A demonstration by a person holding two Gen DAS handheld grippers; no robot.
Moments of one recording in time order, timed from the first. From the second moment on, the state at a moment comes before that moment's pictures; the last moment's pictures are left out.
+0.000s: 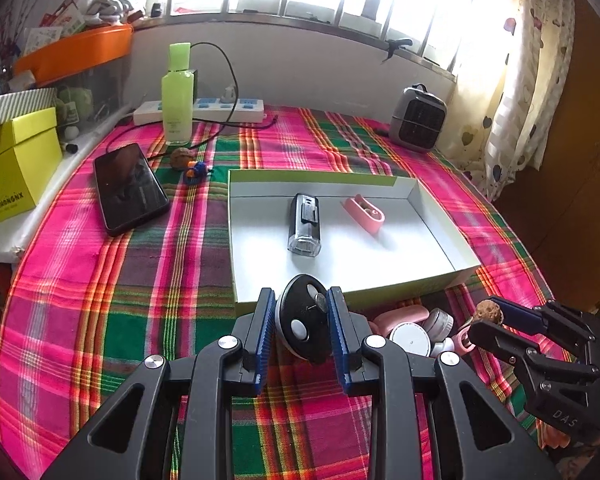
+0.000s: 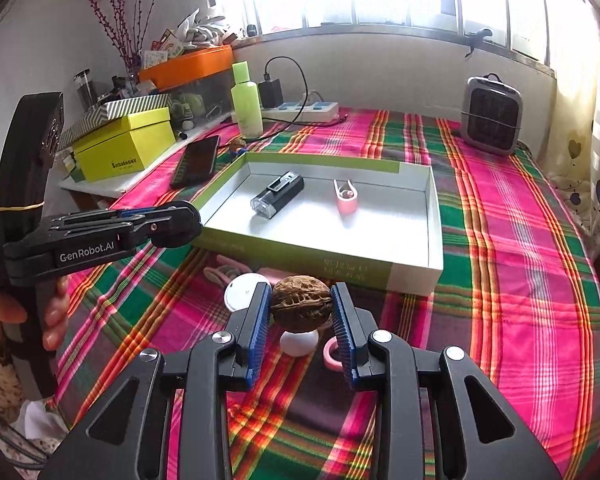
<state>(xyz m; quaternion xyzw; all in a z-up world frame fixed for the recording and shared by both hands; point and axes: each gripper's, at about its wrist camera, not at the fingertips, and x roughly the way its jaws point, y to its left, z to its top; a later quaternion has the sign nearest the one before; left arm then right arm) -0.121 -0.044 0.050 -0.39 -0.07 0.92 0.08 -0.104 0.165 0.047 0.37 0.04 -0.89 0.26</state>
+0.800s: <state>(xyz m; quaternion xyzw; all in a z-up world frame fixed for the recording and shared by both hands) -0.192 -0.006 0.047 -0.40 -0.05 0.91 0.12 -0.187 0.162 0.047 0.37 0.04 -0.90 0.23</state>
